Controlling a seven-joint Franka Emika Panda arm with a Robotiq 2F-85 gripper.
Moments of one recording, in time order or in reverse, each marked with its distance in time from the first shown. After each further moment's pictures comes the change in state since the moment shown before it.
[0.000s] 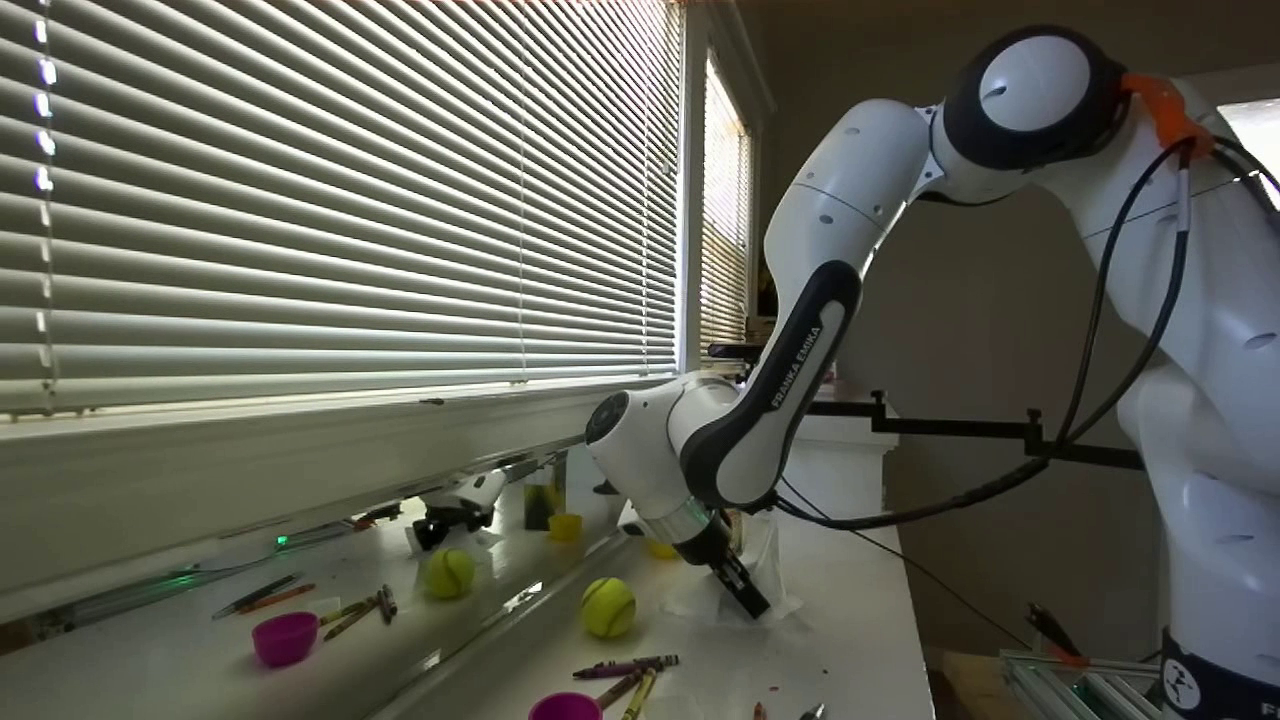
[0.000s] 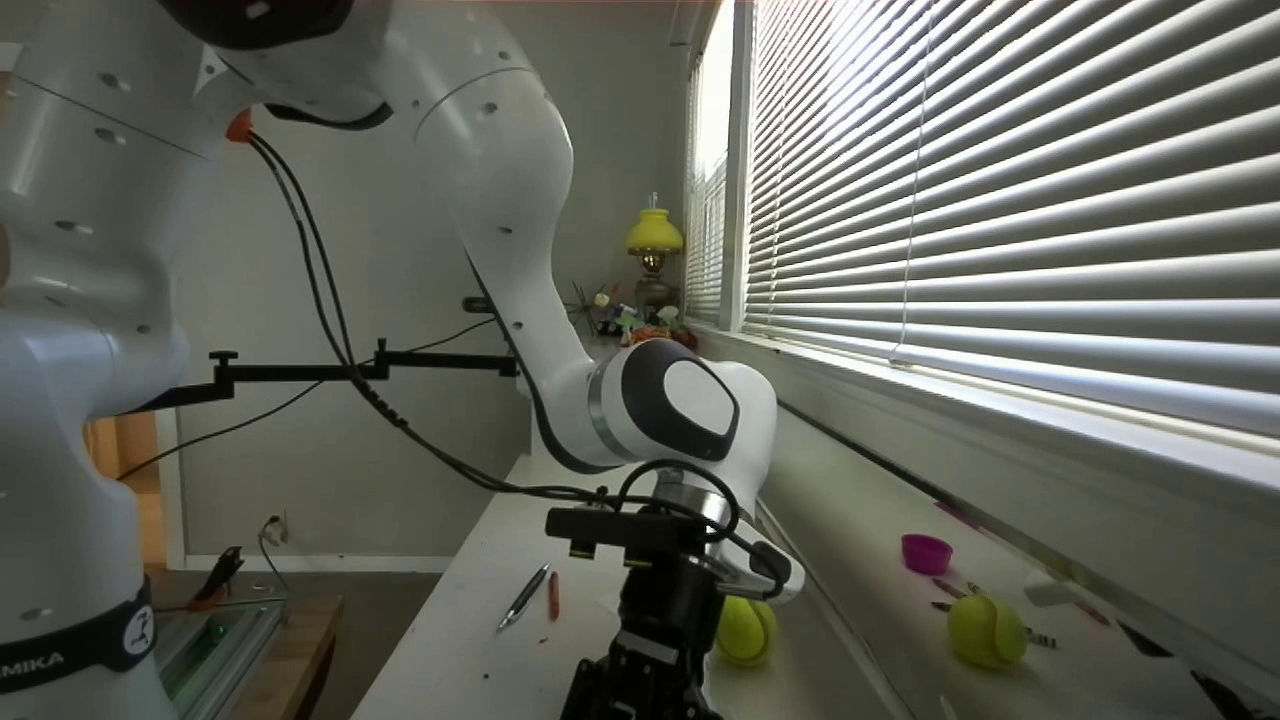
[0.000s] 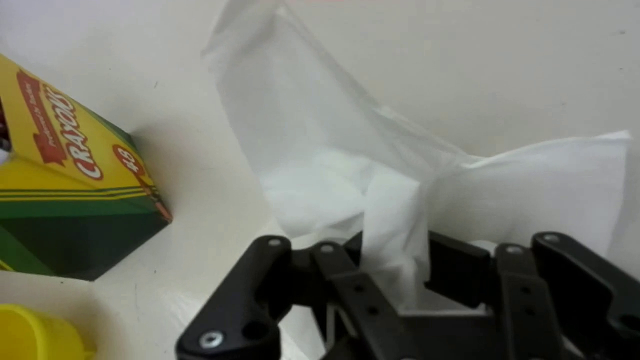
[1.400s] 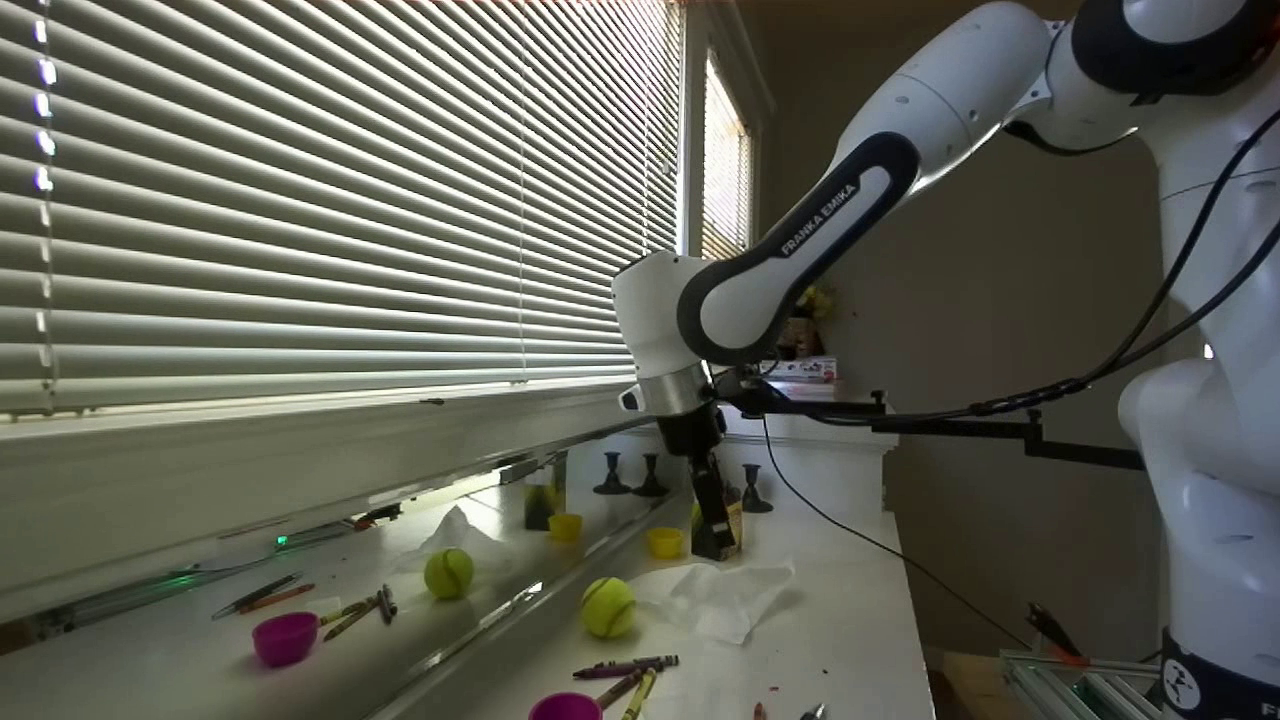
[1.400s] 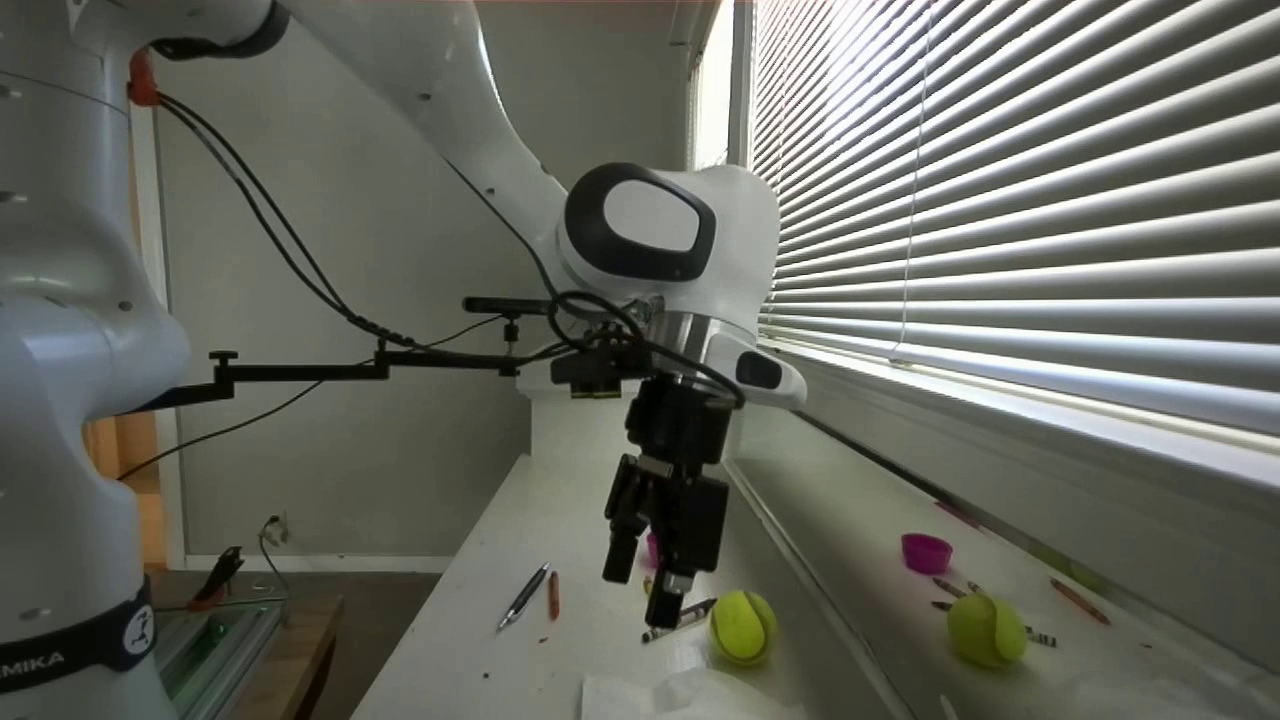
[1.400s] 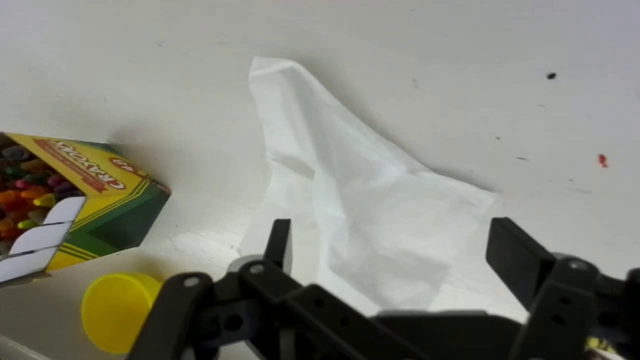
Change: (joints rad) arm -0.009 -0.332 0.005 -0.054 0.357 0.006 0.019
